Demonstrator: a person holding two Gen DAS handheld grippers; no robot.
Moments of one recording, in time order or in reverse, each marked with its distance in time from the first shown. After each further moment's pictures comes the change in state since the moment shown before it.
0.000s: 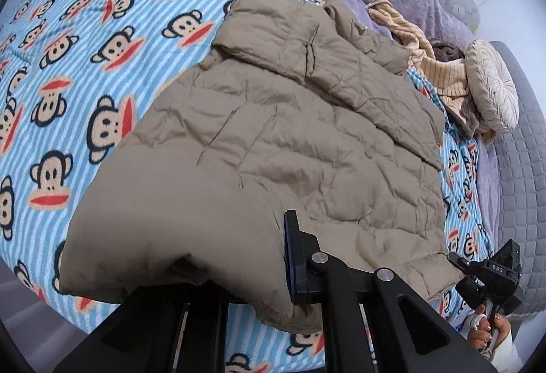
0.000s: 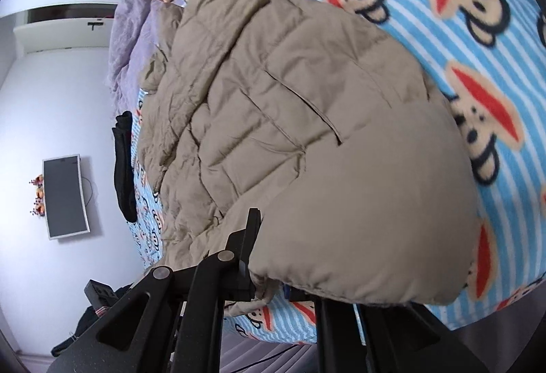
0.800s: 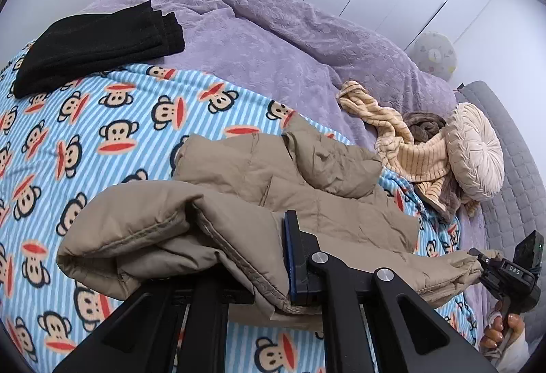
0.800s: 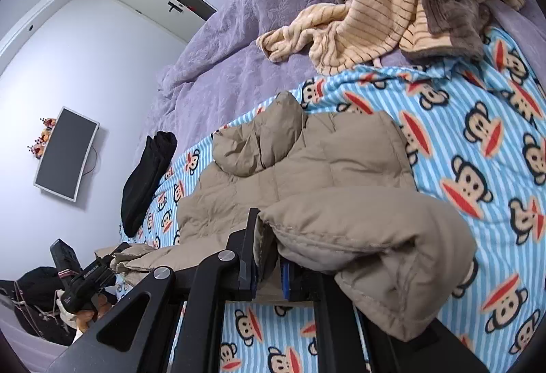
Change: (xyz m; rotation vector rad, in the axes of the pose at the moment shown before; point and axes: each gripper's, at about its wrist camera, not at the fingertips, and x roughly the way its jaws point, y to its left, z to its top) left arm -0.012 -0.065 0.185 0.057 -0.254 -0.040; right arm -0.025 0.181 0.144 -0.441 -0.207 -0.017
